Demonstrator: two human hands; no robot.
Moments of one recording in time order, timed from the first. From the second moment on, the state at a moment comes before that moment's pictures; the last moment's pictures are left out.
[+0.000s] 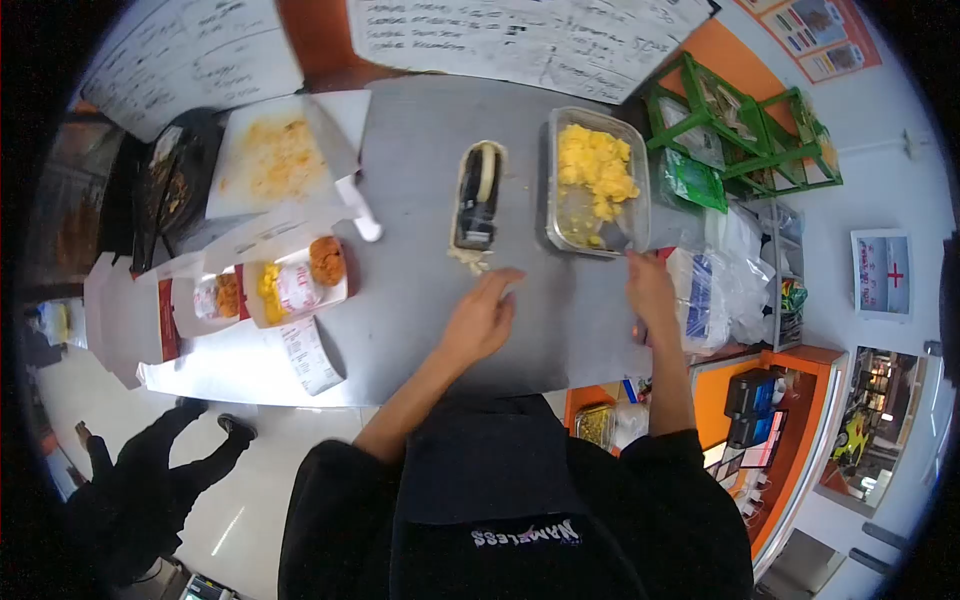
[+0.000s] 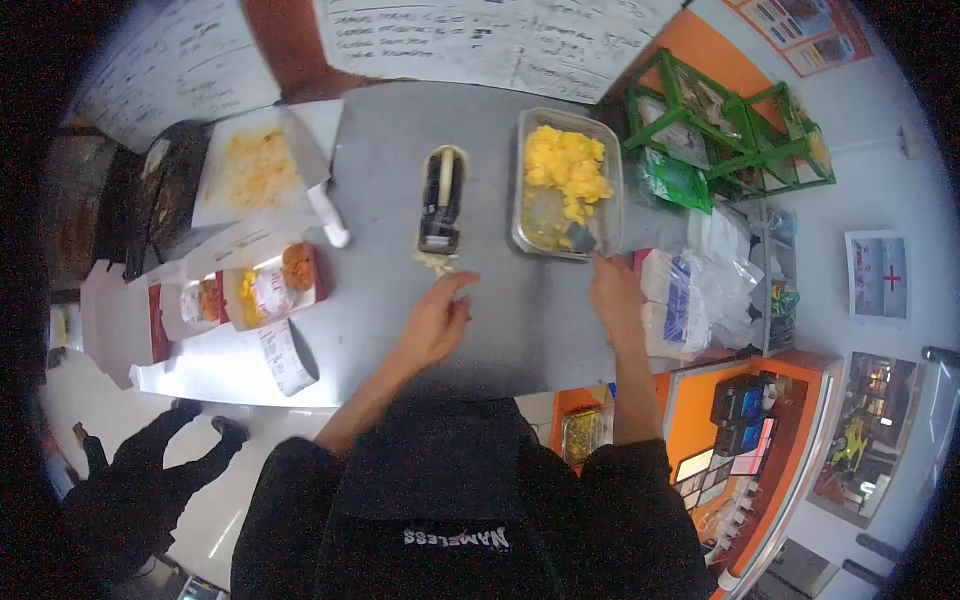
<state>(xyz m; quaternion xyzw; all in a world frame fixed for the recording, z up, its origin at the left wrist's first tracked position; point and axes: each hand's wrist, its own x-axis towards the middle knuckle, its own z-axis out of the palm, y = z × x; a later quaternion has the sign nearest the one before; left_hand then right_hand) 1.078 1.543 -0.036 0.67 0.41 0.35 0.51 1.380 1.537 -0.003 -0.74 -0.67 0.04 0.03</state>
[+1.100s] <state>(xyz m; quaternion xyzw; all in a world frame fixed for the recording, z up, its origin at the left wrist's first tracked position) 1.229 1.603 -0.116 0.50 0.57 0.37 0.54 1.389 1.599 -0.020 -0.71 -0.68 0.12 -0.14</state>
